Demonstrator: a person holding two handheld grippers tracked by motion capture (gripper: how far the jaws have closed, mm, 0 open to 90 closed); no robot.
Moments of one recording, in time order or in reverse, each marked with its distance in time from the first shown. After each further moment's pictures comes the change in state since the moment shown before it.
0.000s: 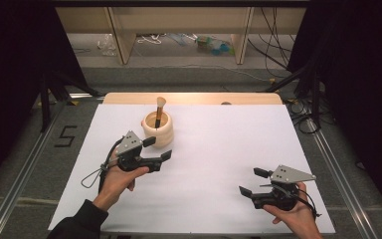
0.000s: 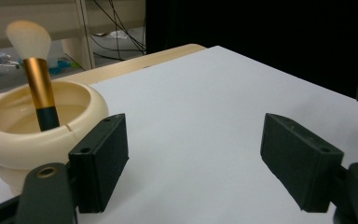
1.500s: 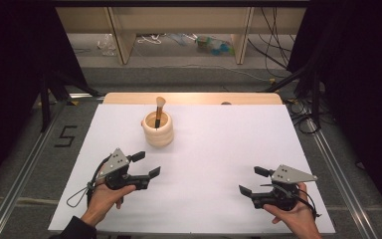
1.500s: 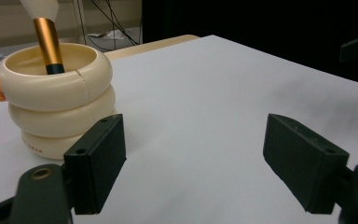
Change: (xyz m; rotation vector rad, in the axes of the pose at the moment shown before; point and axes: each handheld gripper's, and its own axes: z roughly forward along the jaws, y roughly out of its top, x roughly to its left) left arm 0.003 -0.041 -0.035 -0.011 -0.019 0.016; right arm 0.002 0.001 -0.001 -0.013 0.007 0.015
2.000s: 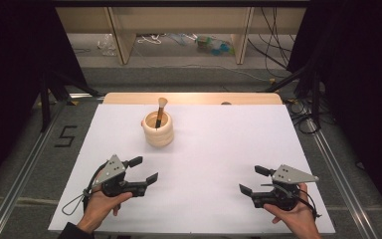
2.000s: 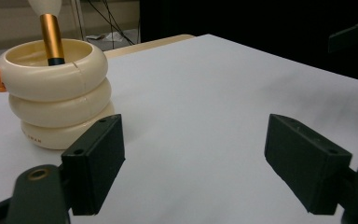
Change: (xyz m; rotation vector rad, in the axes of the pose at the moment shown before) left arm -0.007 -0.008 -0.013 -0.012 -0.001 0.018; right arm 0.000 0.001 -0.001 -0.033 -0.026 -0.010
